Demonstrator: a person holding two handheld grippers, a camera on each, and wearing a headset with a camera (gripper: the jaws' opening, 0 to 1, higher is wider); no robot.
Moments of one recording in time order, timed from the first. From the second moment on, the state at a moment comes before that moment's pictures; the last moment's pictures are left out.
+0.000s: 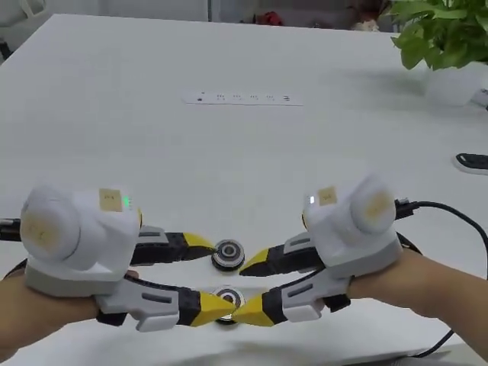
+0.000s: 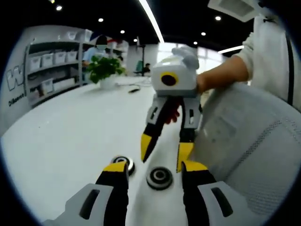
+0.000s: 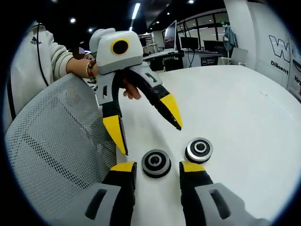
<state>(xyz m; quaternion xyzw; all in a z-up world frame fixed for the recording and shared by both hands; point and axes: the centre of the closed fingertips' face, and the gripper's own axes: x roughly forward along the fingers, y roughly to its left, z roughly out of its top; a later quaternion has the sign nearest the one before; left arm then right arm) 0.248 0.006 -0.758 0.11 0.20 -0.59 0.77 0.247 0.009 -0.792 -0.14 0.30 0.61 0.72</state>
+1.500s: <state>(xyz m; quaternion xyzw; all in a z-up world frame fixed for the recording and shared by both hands) 0.245 0.004 -0.789 0.17 0.20 -0.60 0.76 0.246 -0.001 -0.811 -0.17 0.32 0.61 0.71</state>
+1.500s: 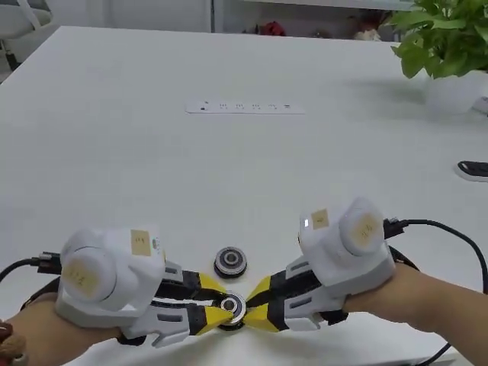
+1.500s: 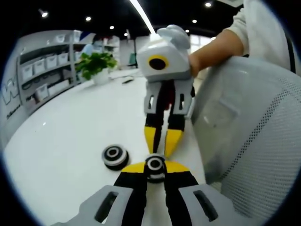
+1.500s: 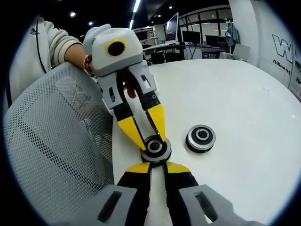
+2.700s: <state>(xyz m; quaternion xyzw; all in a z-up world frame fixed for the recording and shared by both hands) 0.254 0.003 -0.791 0.15 0.20 -0.58 0.77 0.267 -0.009 -0.806 0.04 0.44 0.51 0.74</state>
